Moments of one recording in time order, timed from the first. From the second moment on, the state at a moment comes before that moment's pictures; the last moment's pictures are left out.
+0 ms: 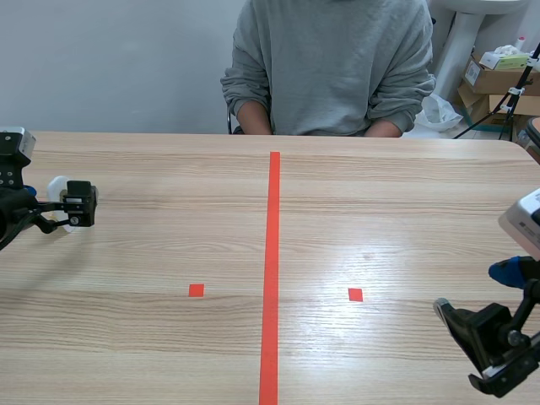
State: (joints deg) left arm -27.2 -22.0 -1.2 27.6 -8.0 -16.4 -7.5; right arm -40.9 25.8 12.2 114.4 11.2 23.8 -17.7
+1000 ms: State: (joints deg) left arm 31.7 -29.4 -0.7 121.0 -3.4 -20.0 0.4; right arm -40.9 25.8 12.2 114.4 11.2 24.0 -17.7
